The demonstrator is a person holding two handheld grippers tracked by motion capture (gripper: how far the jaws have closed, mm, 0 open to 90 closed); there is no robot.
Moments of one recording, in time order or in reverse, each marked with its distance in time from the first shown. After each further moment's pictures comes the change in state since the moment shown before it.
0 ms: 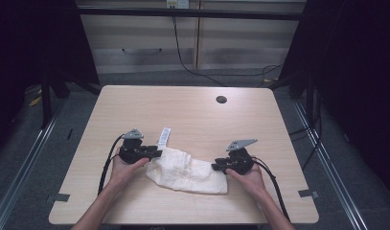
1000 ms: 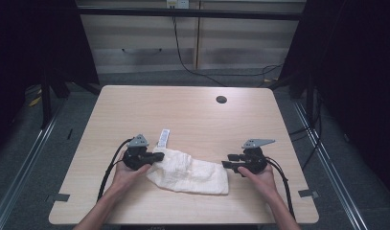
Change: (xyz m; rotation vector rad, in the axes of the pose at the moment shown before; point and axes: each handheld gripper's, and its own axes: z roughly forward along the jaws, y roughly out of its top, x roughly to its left) left arm -0.018 -0.004 -0.001 -0.015 -0.014 0.110; right arm -0.017 -0.014 -0.030 -0.079 -0.033 0.092
